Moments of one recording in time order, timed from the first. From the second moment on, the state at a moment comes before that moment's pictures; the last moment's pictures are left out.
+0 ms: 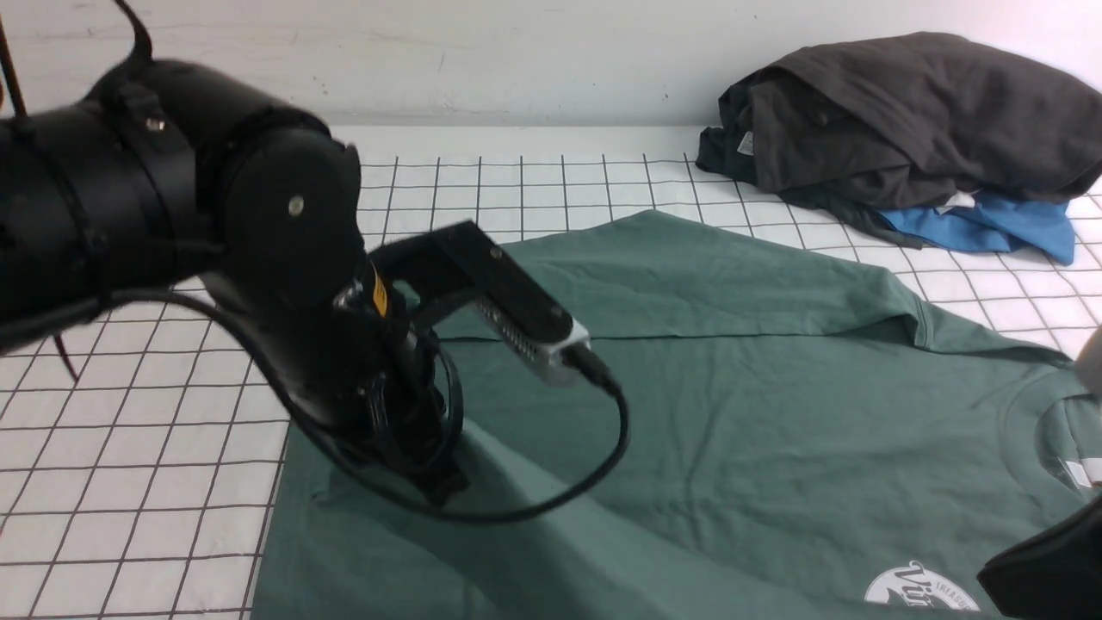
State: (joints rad) right arm 0.38 0.91 -0.85 0.30 1.22 -0.37; left arm -0.58 1.53 -1.28 -0.01 1.12 0.26
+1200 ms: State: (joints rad) right arm 0.38 1.01 -0.86 0.07 0.98 -0.09; left arm -0.17 1.99 -1.56 -0.10 0.92 0.12
